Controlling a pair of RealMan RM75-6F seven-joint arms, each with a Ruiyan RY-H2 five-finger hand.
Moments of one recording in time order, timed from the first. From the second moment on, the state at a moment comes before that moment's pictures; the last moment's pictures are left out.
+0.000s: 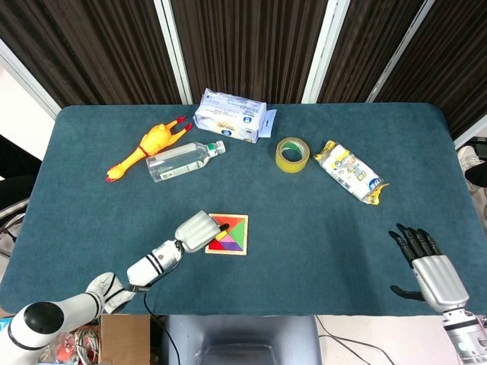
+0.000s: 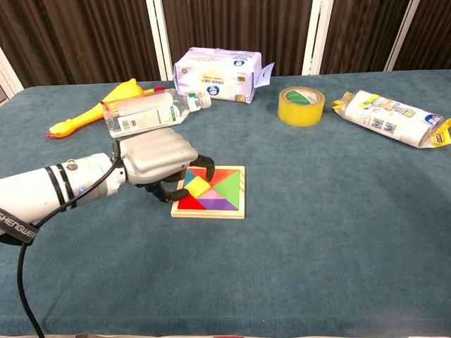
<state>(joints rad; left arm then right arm) -0.92 -1.82 0.03 -0.84 1.65 0.98 0.03 0.11 -1.06 -0.05 -1.61 -1.63 1.40 0.02</state>
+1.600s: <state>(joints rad) -0.90 -1.80 -0.01 -0.95 1.57 0.93 0.15 0.11 -1.05 -0.05 -1.61 -1.64 1.41 0.03</state>
